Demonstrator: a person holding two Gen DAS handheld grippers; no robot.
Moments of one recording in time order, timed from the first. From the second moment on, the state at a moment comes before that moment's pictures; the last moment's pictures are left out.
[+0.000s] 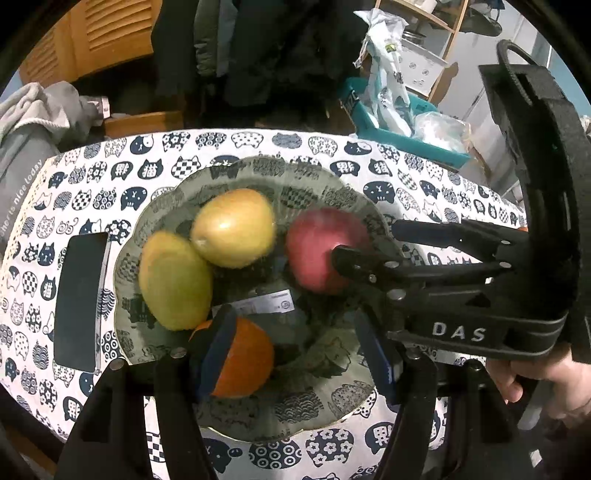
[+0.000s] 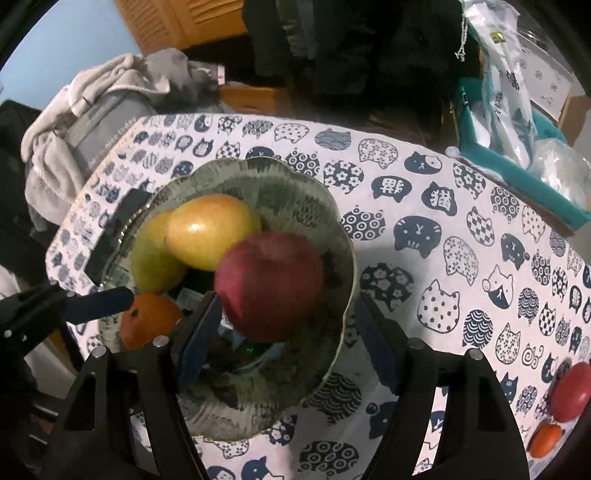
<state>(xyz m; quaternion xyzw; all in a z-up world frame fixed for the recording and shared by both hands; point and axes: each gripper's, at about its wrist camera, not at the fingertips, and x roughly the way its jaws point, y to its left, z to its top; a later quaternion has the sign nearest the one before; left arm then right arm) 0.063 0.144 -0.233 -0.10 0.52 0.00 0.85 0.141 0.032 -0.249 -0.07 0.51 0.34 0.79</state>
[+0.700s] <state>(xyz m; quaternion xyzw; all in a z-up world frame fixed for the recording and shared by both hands) 0.052 0.131 -0.171 -0.12 0.46 -0.01 0.88 0.124 -0.009 -0.163 -0.07 0.42 0.30 0.85</state>
